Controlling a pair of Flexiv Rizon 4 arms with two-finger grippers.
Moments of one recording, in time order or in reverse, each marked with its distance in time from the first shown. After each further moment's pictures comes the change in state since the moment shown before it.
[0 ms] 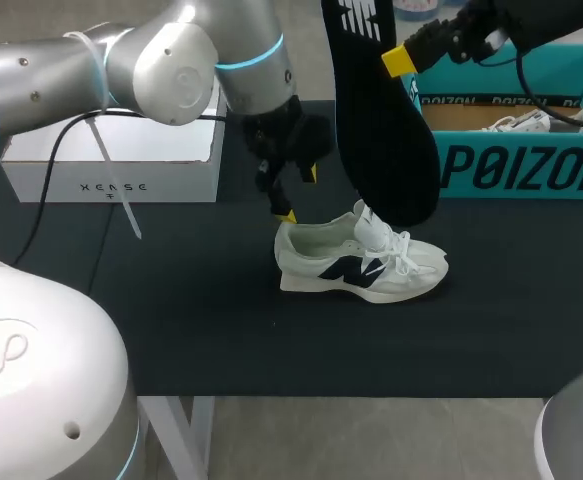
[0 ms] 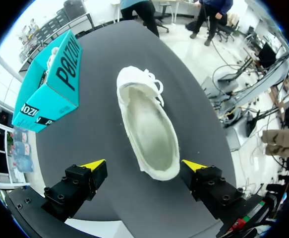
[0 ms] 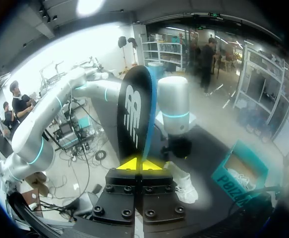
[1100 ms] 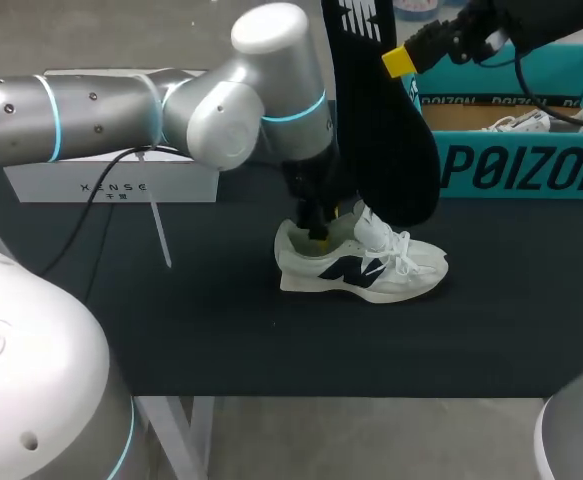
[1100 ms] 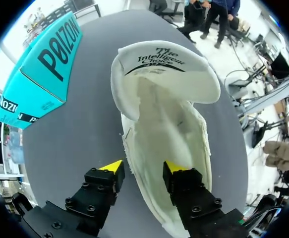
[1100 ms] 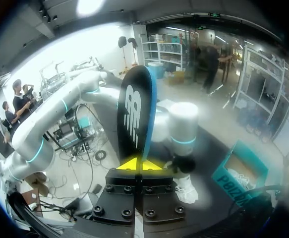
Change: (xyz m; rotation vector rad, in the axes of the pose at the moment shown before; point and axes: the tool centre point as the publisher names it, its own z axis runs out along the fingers) left arm -0.014 -0.019 0.088 -0.026 0.002 -0.081; right arm 0.000 0.000 0.000 -0.001 0.001 0.000
